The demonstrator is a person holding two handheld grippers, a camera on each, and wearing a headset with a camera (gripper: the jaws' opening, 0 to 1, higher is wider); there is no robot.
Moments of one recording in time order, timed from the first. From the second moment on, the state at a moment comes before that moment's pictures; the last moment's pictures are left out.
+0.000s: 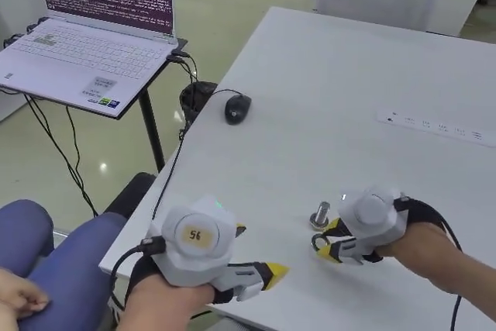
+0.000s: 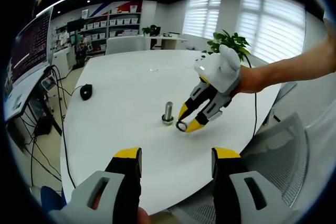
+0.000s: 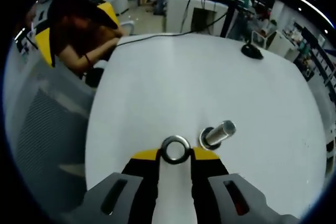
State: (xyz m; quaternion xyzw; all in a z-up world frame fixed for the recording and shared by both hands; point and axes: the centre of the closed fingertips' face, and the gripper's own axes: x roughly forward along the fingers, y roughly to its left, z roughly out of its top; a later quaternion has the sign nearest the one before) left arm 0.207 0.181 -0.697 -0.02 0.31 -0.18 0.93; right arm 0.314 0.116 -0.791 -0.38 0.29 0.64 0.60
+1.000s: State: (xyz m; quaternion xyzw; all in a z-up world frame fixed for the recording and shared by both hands) left arm 0.206 0.181 -0.698 -0.02 0.31 -0.18 0.93; right arm 0.362 0.142 -0.755 -0.37 0.28 0.62 0.64
